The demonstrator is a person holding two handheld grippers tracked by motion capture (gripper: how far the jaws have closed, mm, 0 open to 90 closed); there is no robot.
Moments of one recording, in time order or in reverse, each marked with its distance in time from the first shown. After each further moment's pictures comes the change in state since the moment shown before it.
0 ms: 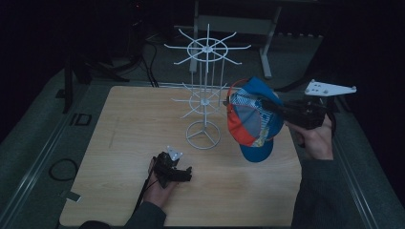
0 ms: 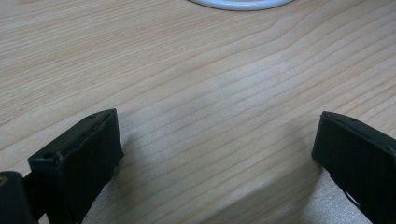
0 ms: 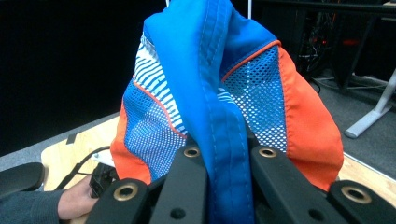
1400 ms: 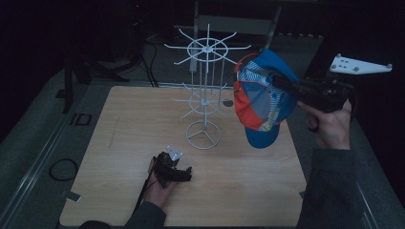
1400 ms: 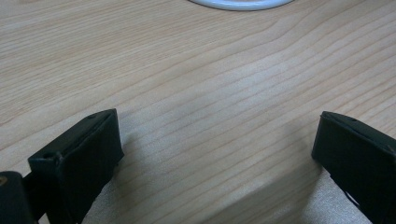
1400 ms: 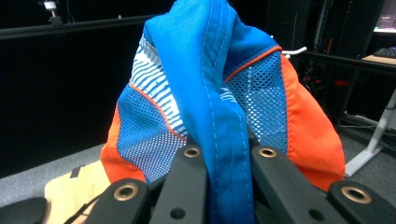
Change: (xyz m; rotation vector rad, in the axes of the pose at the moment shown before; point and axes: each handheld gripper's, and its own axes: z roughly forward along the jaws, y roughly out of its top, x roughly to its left) left arm 0.000 0.000 0.000 0.003 0.000 0.004; right arm 0.013 0.060 -0.026 -0.123 0.003 -0.051
